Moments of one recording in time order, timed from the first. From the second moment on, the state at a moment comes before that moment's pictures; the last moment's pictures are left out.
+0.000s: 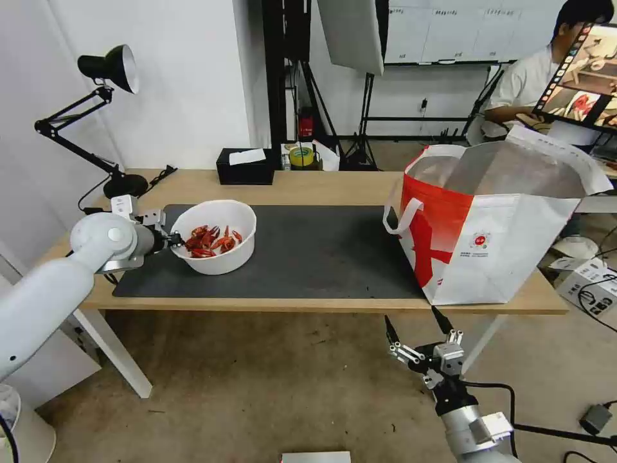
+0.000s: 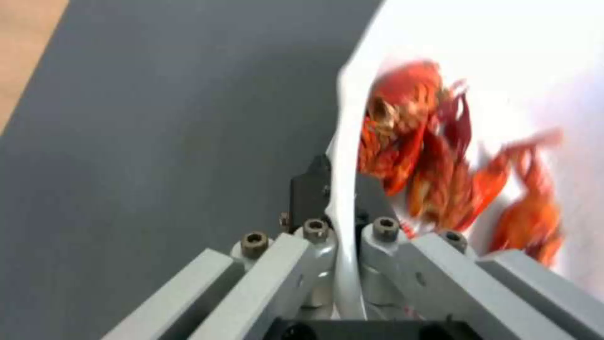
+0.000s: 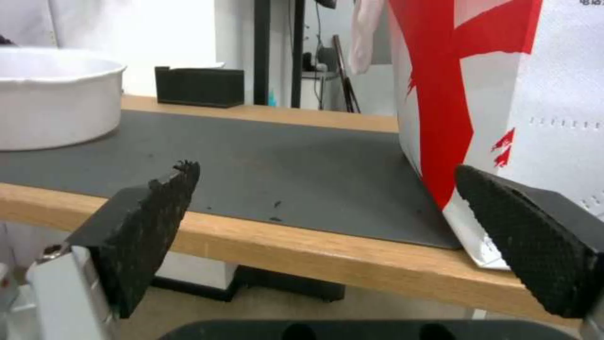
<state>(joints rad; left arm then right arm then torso) 0.37 -0.64 0.09 -1.57 -1.66 0.74 -0.61 -1.69 1.03 0.34 2.07 0.25 0.34 0.22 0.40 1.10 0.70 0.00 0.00</state>
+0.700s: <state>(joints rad) 0.00 -0.82 0.25 -1.66 -1.86 0.74 -0.76 -1.69 1.03 0.34 2.07 0.25 0.34 0.22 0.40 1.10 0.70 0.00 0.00</state>
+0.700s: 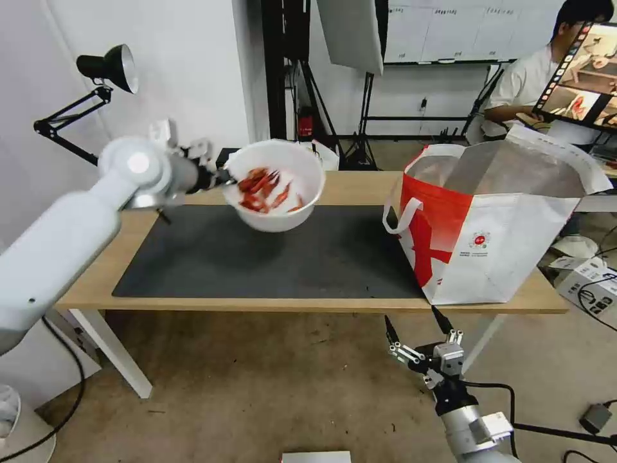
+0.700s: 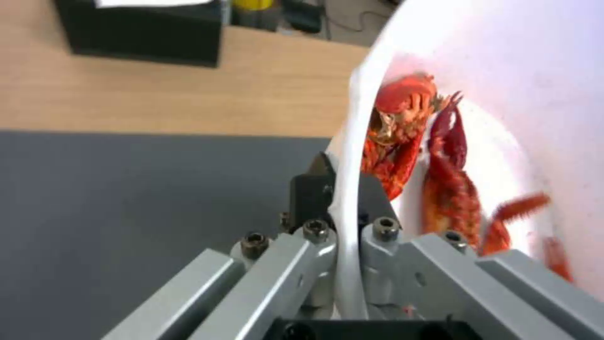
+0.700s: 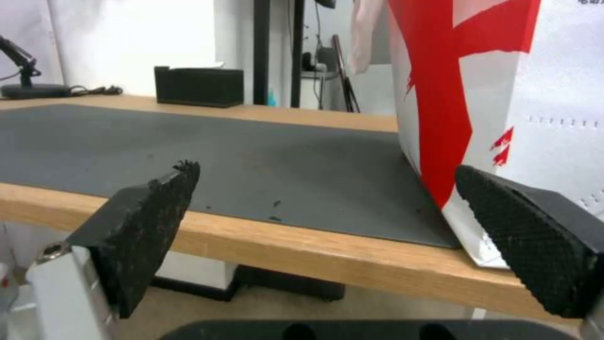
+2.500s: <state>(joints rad) -0.37 -1.59 0.38 -1.11 -1.75 0.73 -0.77 -1.69 1.03 0.34 2.07 0.25 0.34 0.22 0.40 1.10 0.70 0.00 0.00</state>
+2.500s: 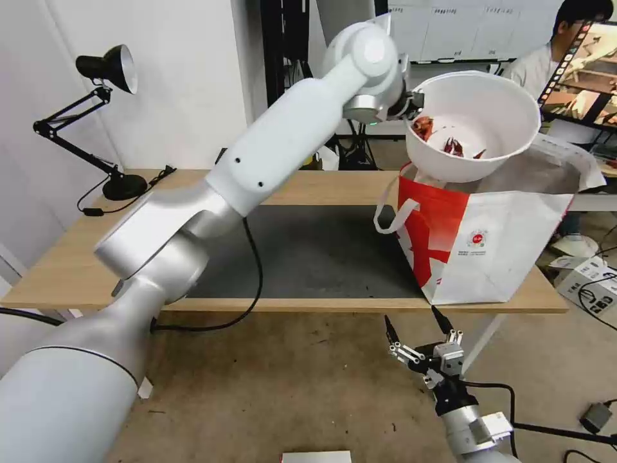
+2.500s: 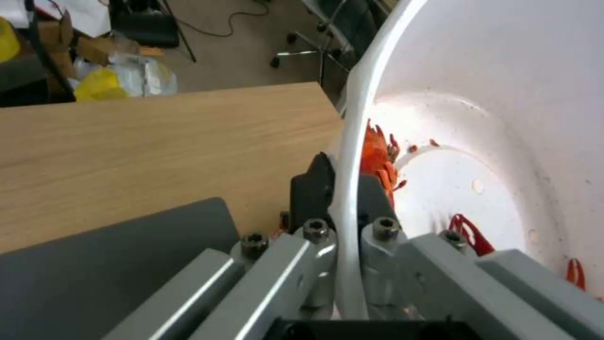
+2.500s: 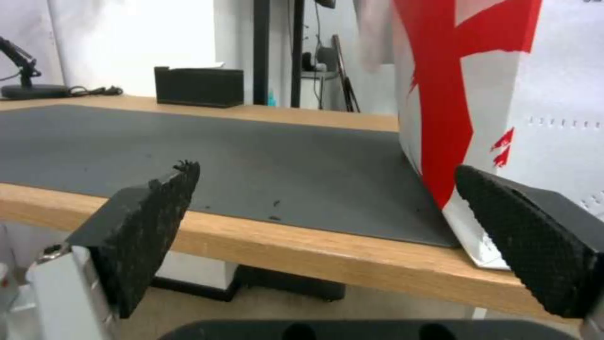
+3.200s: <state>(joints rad) -0.29 -1.59 0.58 -1.19 -1.44 0.44 -0.69 -1.69 1.03 0.34 2.07 0.25 0.34 0.22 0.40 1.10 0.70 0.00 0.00</state>
